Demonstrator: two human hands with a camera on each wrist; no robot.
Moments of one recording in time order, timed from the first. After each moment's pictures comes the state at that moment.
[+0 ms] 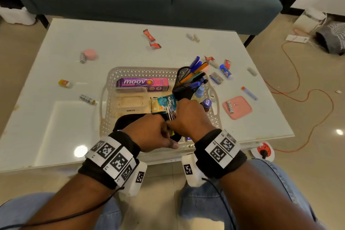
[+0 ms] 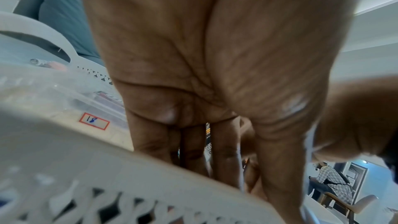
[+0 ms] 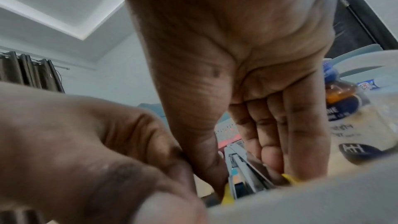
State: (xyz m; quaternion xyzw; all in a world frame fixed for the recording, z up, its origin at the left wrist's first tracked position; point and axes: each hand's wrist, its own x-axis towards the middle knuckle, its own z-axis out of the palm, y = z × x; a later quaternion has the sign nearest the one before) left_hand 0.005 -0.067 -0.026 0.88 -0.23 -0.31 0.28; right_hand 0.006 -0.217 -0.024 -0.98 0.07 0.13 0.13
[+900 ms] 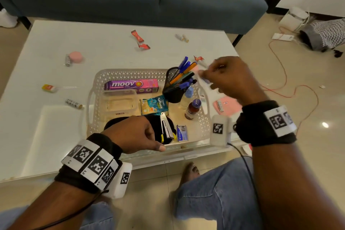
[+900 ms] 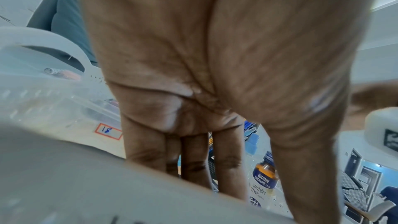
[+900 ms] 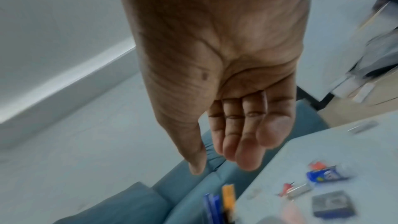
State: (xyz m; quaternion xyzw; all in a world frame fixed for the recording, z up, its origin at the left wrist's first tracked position) left_hand 0.012 -0.055 -0.028 0.87 -0.23 -0.34 0.26; right_hand 0.029 -0.322 0.060 -0.92 0.14 -0.04 0.35
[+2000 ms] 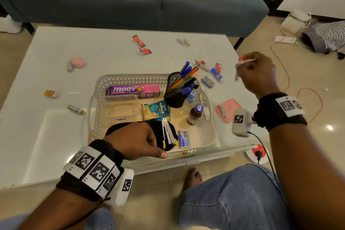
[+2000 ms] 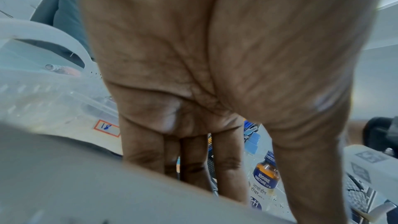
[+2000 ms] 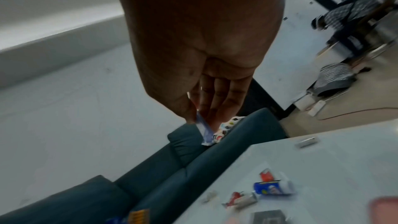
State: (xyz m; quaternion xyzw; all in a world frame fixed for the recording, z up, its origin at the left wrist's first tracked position) left_hand 0.016 -0.056 -0.029 0.87 -0.23 -0.35 0.25; right_hand 0.068 -0.418 0.025 -0.90 0.20 -0.20 0.33
